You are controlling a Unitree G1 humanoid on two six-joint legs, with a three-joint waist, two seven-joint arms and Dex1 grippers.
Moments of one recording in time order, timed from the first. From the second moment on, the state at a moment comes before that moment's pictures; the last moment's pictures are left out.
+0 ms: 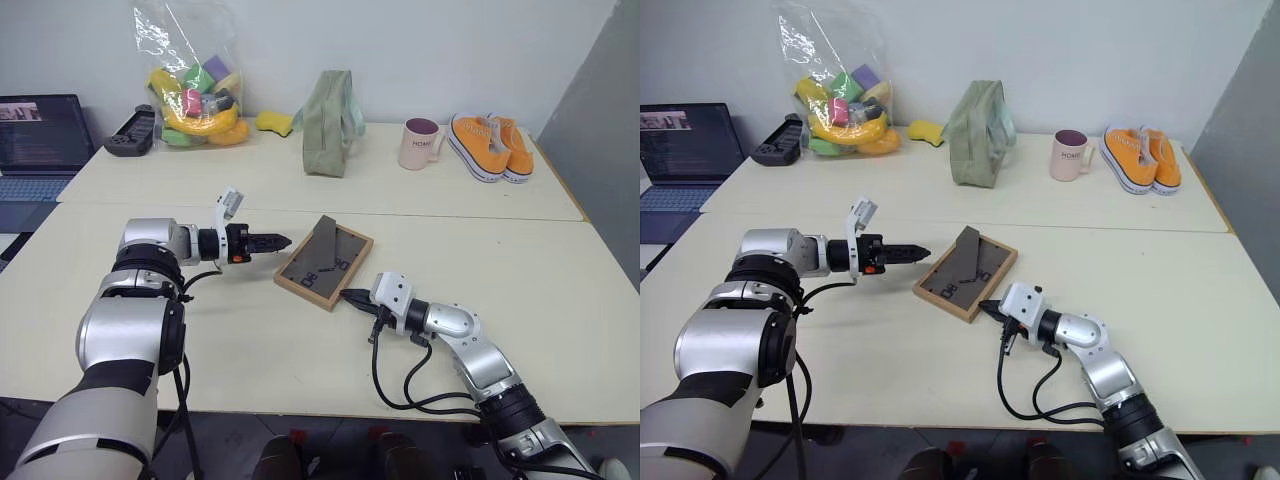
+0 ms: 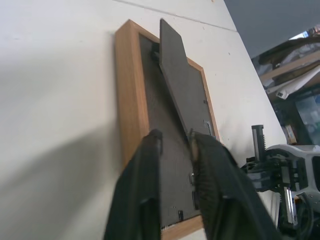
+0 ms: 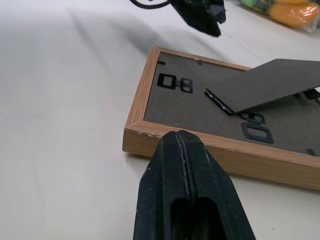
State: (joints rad) left arm -1.19 0.56 0.01 1.24 -0.19 0.80 -1.33; right arm -0.35 -0.29 0.30 0.09 0.01 -0.03 0.76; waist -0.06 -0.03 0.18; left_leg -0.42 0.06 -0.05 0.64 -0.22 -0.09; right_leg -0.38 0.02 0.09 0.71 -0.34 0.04
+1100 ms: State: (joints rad) left arm -0.86 0.71 0.10 0.78 -0.15 0.58 -1.22; right arm -0.18 -0.45 0.16 -0.10 0.03 0.07 0.67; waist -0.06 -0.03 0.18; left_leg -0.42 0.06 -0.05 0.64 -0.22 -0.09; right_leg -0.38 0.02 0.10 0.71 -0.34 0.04
